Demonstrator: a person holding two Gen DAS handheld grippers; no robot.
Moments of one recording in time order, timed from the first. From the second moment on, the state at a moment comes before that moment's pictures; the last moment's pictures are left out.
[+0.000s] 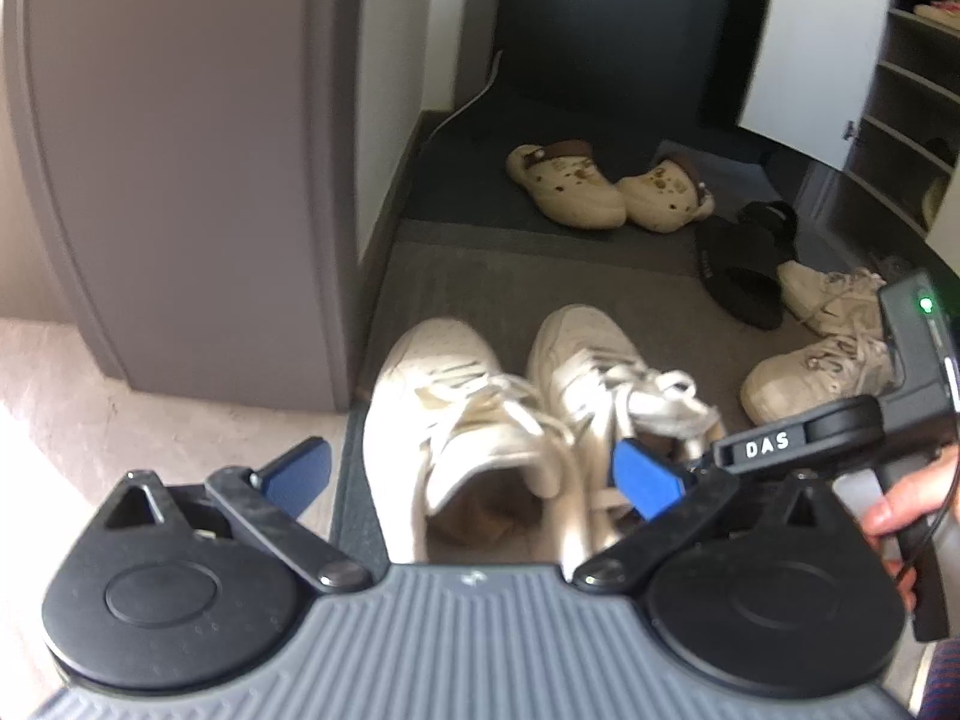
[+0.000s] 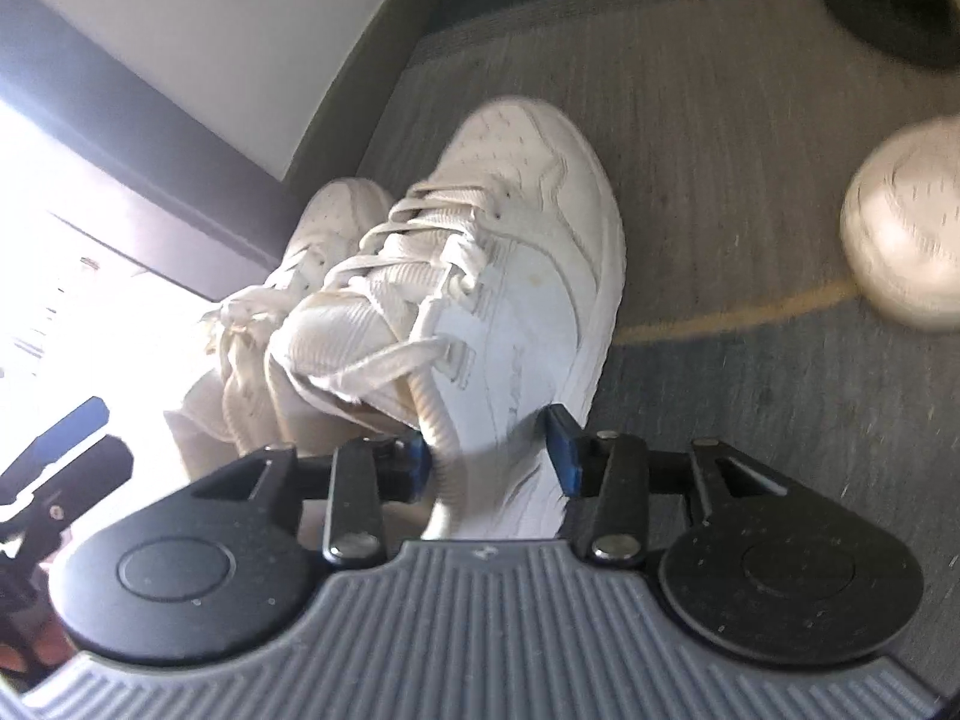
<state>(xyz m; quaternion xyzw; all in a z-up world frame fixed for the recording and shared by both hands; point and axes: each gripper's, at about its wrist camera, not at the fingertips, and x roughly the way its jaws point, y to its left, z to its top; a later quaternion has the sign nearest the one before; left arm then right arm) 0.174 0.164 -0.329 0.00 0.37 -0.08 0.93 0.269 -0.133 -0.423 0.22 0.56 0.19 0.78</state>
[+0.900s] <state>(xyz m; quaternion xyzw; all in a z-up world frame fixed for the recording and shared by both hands) 0.259 -0.143 -0.317 0.28 0.29 -0.49 0.77 0.093 -0.382 -0.407 0.38 0.39 -0.06 0.84</state>
